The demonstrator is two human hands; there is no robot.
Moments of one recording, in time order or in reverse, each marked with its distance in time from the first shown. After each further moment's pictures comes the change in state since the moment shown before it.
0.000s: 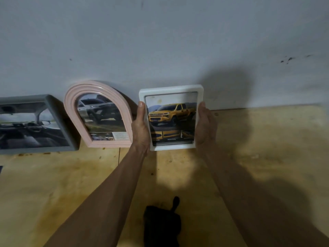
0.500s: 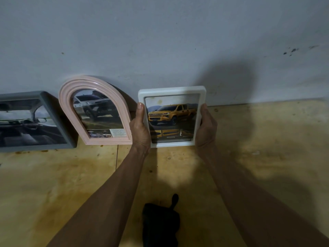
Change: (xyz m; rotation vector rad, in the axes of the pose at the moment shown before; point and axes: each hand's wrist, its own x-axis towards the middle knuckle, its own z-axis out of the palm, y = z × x) left_hand -0.006 -0.016 -0.004 0.062 0.061 0.074; right_hand -0.003 0.018 -0.012 0.200 -0.050 0.063
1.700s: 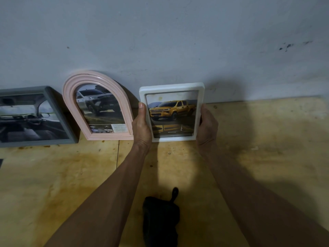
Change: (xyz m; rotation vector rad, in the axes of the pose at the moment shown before) left_hand -0.011 -0.008 -0.009 0.025 -0.016 0.034; right_hand 0.006 0.023 -0.019 -0.214 -0.018 -0.098
